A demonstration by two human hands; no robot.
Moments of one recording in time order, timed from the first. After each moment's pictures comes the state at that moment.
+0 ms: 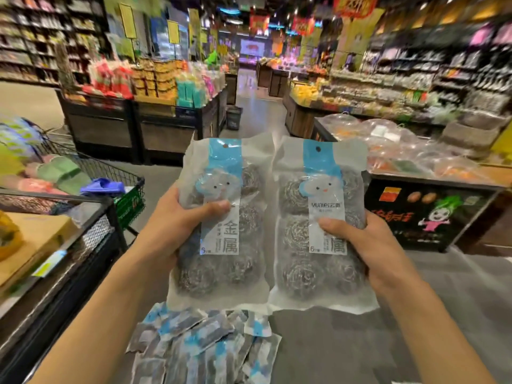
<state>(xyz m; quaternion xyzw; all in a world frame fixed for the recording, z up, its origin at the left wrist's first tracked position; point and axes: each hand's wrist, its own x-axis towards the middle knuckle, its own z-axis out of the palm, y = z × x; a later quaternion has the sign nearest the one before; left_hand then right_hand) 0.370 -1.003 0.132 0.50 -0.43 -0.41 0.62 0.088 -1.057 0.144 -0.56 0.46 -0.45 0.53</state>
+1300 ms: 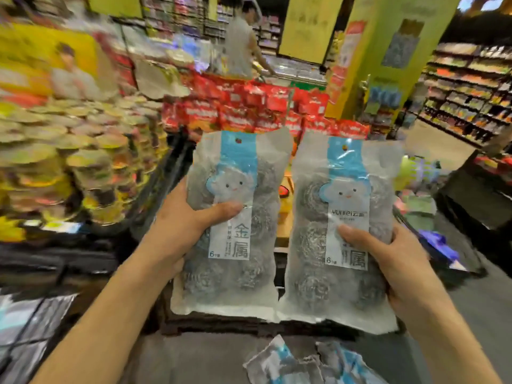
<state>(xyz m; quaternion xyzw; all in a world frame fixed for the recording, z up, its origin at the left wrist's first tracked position) 0.414 -0.606 0.123 0.65 0.04 0.13 0.75 0.437 -0.894 0.144 -0.71 -0.02 0.01 0.70</state>
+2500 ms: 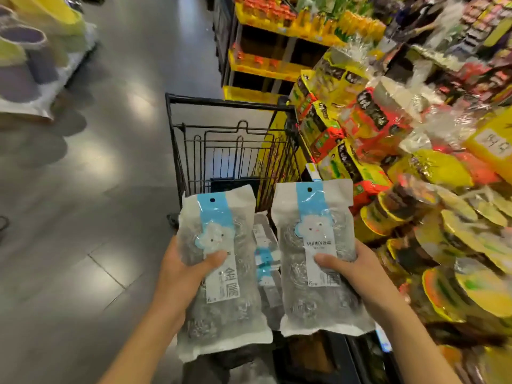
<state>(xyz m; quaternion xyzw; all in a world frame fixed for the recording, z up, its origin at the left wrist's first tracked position) 0.147 -0.153 -0.065 0.26 0.56 0.53 0.58 0.434 -0.123 0.012 -0.66 -0.47 0.48 0.33</state>
